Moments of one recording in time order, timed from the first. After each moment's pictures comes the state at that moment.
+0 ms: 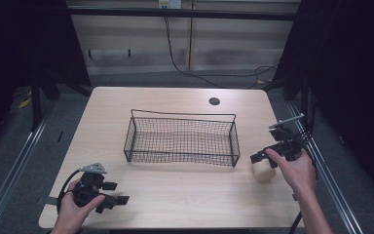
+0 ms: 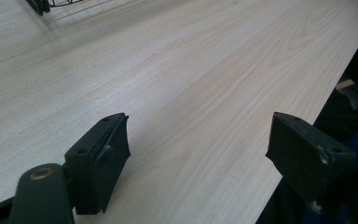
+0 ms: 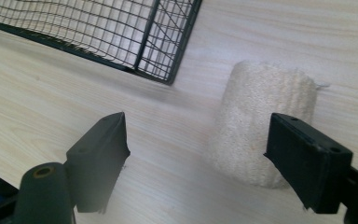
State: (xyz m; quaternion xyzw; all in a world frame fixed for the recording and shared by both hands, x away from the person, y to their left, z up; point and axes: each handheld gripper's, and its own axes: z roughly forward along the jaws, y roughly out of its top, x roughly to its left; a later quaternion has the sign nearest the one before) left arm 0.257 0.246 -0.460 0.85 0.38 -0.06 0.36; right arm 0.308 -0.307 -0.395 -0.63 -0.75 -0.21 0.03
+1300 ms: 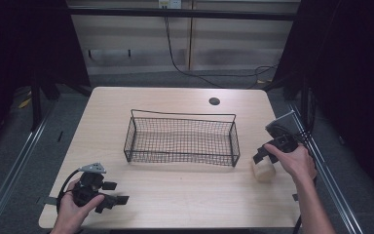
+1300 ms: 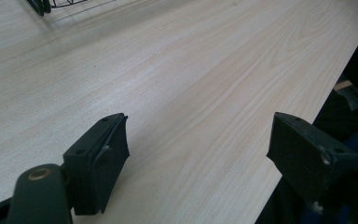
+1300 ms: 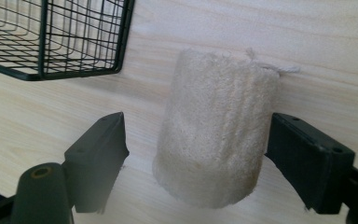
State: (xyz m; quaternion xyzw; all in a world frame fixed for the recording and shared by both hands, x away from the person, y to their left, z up) left arm 0.258 0.248 -0.460 0.85 0.38 -0.06 0.37; right arm 0.346 -0.321 -0.423 -0.65 -0.75 -0.10 0.08
